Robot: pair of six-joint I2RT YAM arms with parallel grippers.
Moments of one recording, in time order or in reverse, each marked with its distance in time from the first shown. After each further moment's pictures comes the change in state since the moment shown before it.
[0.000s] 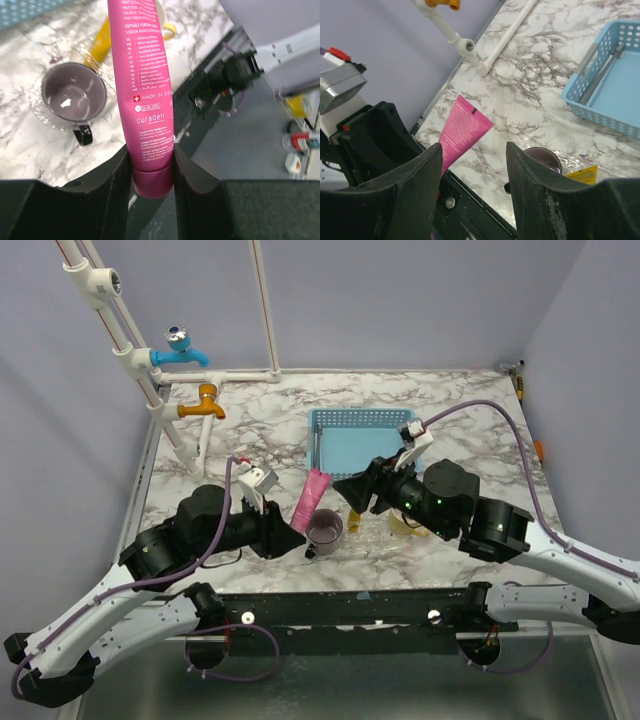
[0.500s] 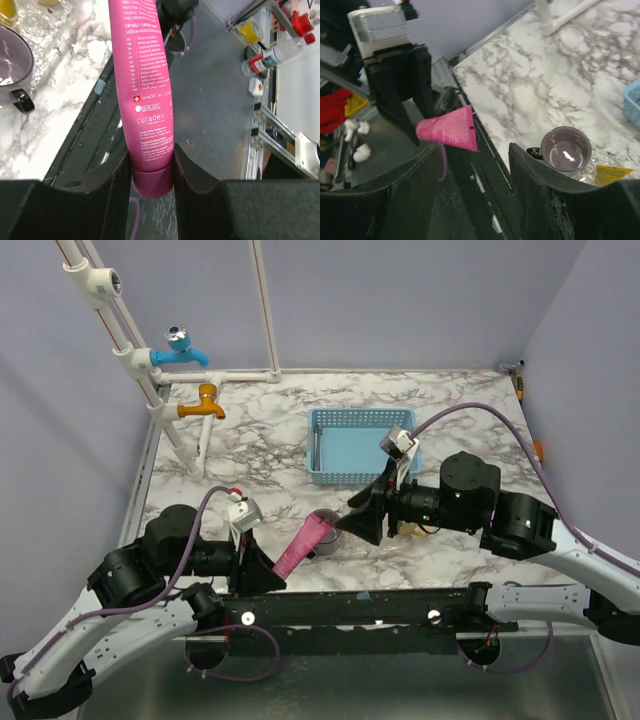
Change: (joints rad) left arm 0.000 -0.173 0.011 -0.186 0.340 0.105; right arm 0.000 -0.021 0.177 -0.239 -0.408 -0.226
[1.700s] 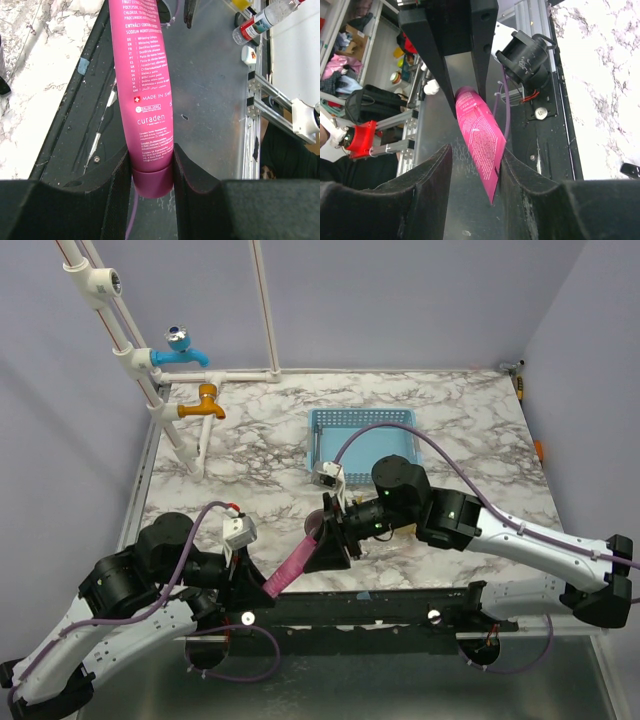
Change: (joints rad) left arm 0.000 -0.068 0.000 -0.132 0.121 0.094; right arm 0.000 0.212 -0.094 0.217 -0.578 0.048
